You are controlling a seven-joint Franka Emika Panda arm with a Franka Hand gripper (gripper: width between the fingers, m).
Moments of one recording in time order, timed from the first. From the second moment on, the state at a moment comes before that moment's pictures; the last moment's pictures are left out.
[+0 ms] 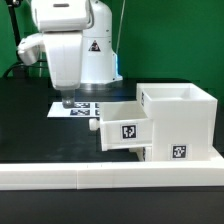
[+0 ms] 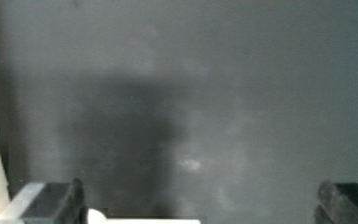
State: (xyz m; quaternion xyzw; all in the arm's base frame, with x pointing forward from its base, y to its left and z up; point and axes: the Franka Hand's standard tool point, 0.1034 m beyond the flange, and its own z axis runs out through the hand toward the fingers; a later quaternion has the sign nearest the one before) arm 0.538 -0.077 0.093 -0.68 -0.73 0.00 0.05
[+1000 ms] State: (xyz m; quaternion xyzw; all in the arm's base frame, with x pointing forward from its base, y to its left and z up) arm 0.541 -0.032 0.064 -0.73 -0.67 -0.01 0.11
